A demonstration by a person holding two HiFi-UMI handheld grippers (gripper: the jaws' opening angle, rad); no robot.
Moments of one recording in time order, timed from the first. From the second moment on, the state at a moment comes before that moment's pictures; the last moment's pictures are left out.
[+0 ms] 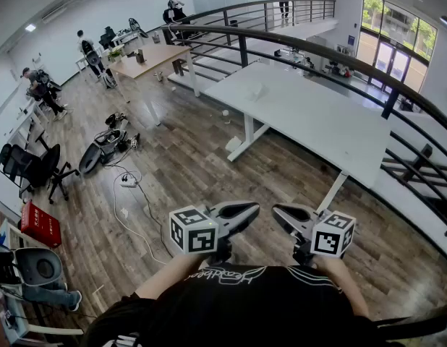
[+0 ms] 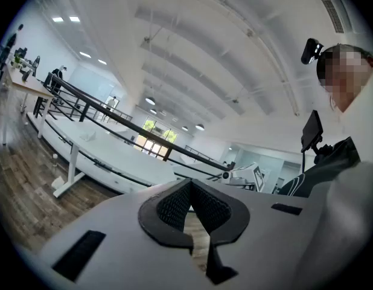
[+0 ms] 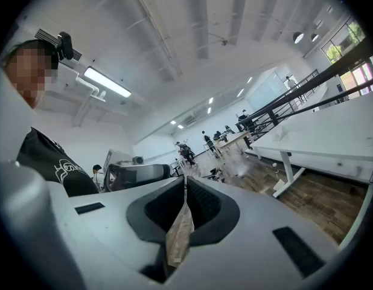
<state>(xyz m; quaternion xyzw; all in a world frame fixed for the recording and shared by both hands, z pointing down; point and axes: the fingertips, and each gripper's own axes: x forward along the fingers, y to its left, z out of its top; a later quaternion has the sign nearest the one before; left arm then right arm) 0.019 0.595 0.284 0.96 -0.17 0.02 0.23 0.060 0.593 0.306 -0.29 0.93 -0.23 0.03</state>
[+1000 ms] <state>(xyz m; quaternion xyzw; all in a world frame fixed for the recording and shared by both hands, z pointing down) 0.010 0.555 0.299 0.95 -0.17 0.01 0.25 0.066 0.548 0.320 -0.31 0.91 -0.25 0.05</state>
